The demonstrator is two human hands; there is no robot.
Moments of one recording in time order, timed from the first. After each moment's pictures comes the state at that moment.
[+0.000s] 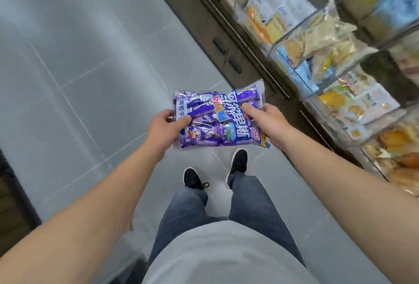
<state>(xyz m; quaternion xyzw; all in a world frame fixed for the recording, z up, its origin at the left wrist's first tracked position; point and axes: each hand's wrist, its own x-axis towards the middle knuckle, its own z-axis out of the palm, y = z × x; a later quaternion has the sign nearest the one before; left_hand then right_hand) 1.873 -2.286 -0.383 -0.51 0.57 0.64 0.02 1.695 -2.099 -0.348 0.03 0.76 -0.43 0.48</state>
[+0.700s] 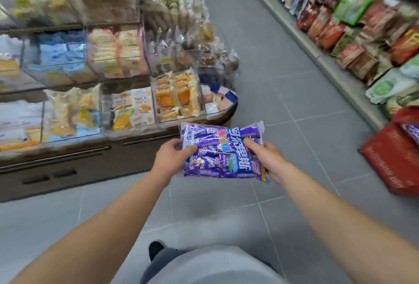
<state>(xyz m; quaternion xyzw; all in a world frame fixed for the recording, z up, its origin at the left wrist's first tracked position) 1.816 -1.820 -0.285 -0.01 0.81 0.51 0.28 1.930 -1.592 -0.278 0.42 0.61 -0.67 0.05</state>
